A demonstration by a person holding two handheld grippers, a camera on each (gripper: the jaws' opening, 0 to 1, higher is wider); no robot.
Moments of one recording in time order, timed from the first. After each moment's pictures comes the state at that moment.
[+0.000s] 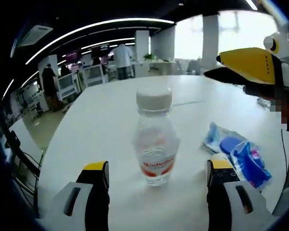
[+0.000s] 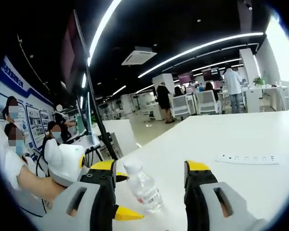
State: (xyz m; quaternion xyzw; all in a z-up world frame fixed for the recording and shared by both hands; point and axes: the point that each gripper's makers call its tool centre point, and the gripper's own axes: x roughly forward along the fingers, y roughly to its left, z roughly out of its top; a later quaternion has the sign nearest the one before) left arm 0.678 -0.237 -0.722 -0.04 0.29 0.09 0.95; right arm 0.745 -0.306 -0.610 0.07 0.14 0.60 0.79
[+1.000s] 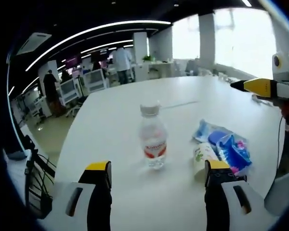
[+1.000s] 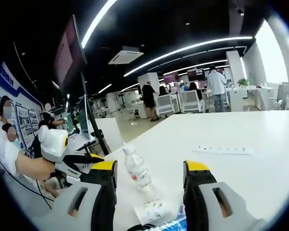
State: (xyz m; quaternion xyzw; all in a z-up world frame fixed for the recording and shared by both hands) left arm 0.620 -0.250 -0.680 -0.01 0.28 0.08 0.95; right arm 0.727 -0.402 -0.597 0.05 0.16 0.54 0.83
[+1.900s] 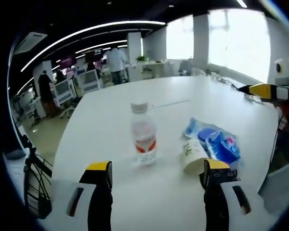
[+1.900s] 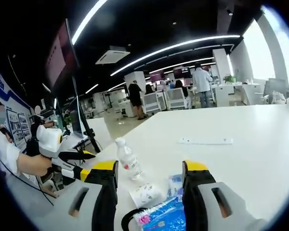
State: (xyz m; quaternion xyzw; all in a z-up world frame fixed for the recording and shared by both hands) left arm 0.597 -0.277 -0.669 -0.01 0.28 0.05 0.96; right arm 0.717 -0.457 -0.594 0.05 0.17 0.49 0.85
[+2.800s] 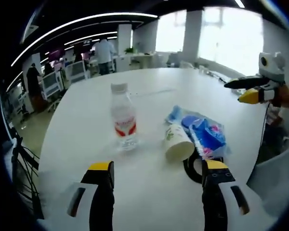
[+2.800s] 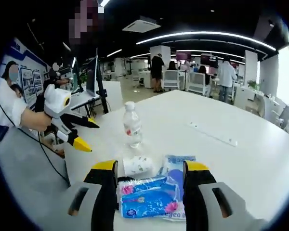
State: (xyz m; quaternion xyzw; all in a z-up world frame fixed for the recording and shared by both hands) left arm 0.582 -0.305 -0.697 -0.04 0.32 -0.01 0.95; right arm 0.700 -0.466 -0.636 -0.15 0.20 0.59 0.77
